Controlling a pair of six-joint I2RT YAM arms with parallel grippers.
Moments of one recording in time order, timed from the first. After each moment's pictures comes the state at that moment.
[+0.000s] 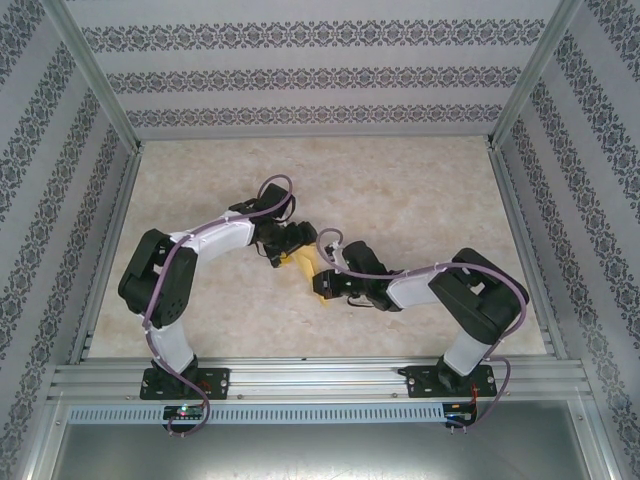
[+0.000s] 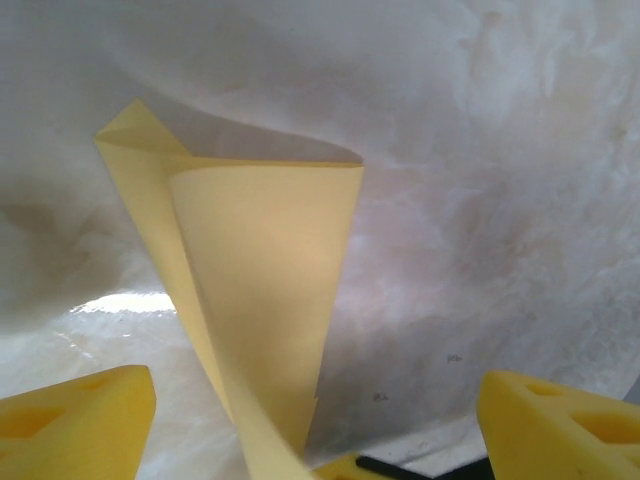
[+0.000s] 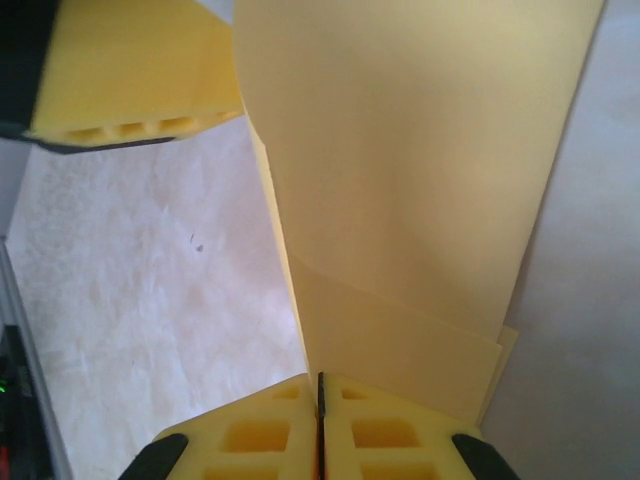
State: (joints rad) left arm -0.49 1.81 1.19 -0.53 0.36 -0.98; right arm 0.75 1.68 0.55 0.46 -0.39 0.66
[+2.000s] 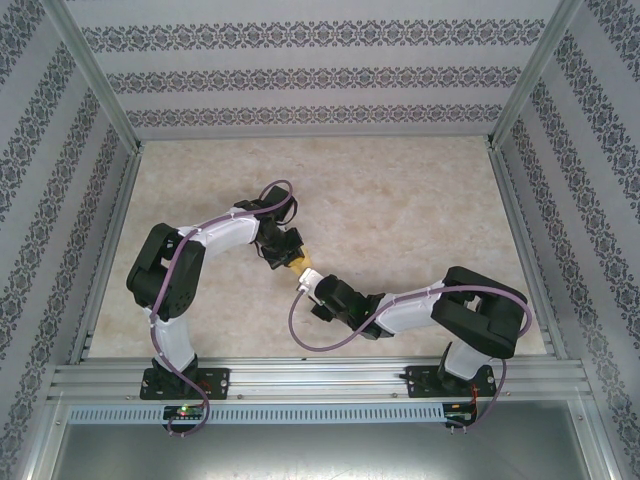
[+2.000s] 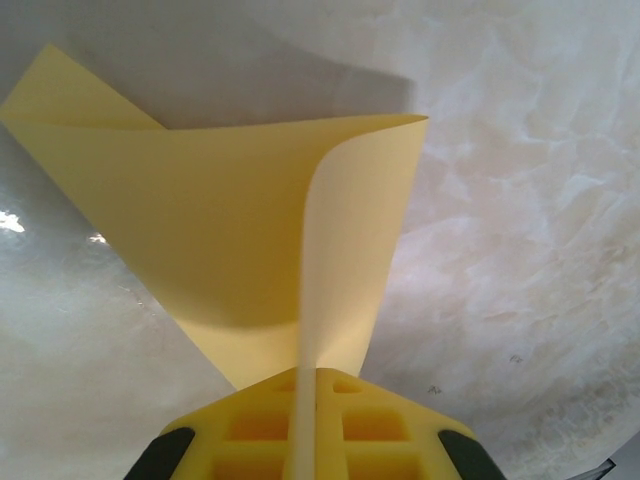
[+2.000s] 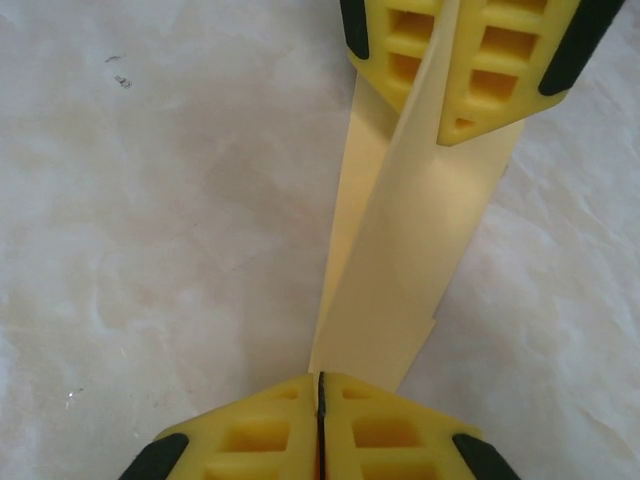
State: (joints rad) left arm -0.48 1.86 1.24 -0.65 0.38 -1.01; right arm 1.07 1.64 0.55 0.35 0.30 -0.07
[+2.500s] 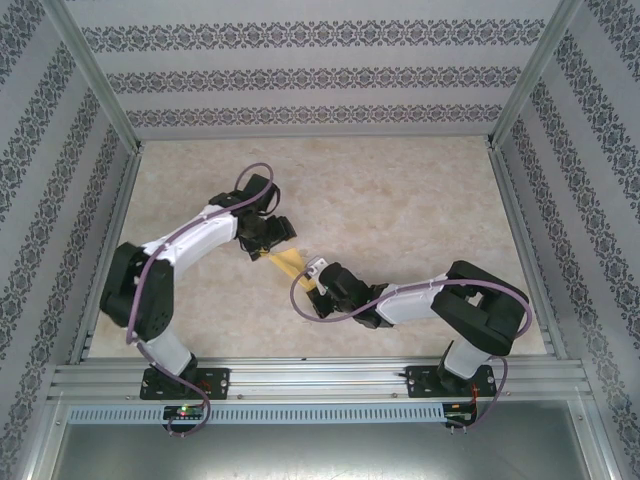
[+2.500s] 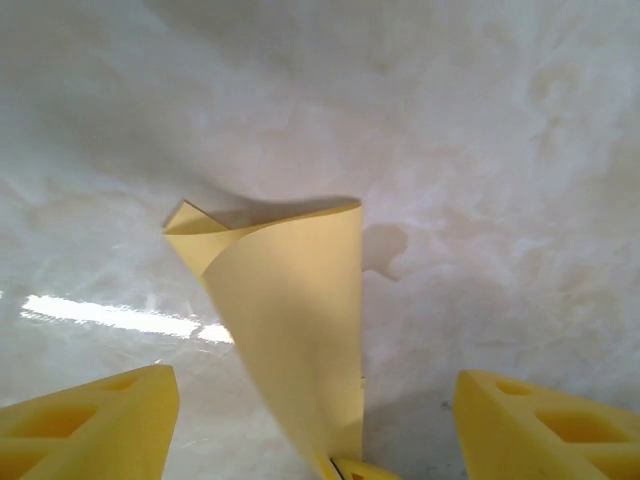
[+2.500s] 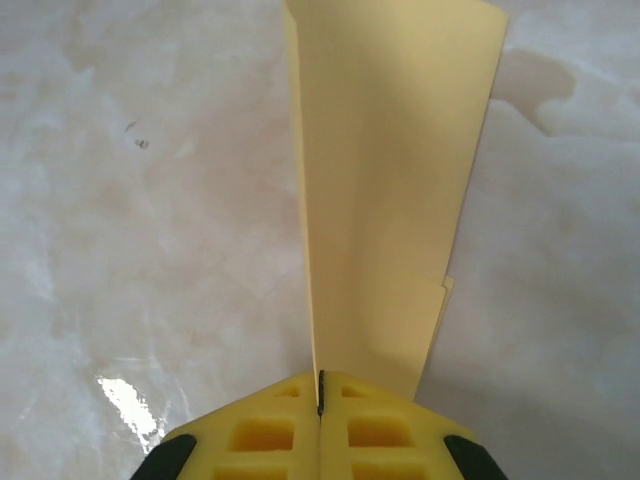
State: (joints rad) left arm -0.43 1.66 1.23 -0.76 0.17 -0.93; right arm 0.96 1.65 0.58 0.31 0.02 0.27
